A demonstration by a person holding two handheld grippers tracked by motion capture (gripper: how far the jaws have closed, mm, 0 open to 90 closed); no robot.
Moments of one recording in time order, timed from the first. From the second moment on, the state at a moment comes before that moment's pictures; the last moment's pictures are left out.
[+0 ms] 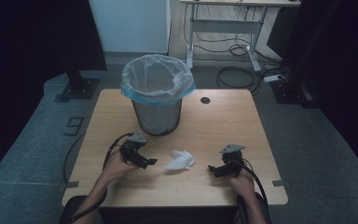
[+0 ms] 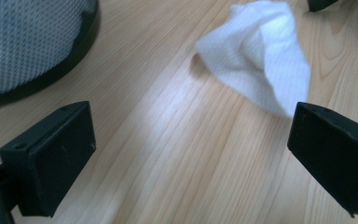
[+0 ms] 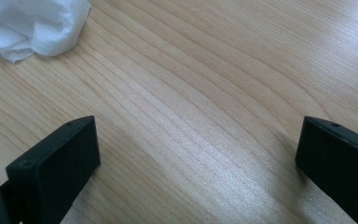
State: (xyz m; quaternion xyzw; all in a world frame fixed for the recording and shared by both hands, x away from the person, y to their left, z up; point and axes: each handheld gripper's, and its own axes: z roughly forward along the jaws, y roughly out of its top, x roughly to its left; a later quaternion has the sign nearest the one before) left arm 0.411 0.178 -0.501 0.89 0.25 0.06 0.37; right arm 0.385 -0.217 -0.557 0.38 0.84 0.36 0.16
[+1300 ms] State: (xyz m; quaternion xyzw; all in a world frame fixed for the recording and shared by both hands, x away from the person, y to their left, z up) left arm 0.422 0.062 -0.534 0.92 0.15 0.04 0.35; right arm 0.385 -0.217 -0.557 0.38 0.84 0.36 0.16
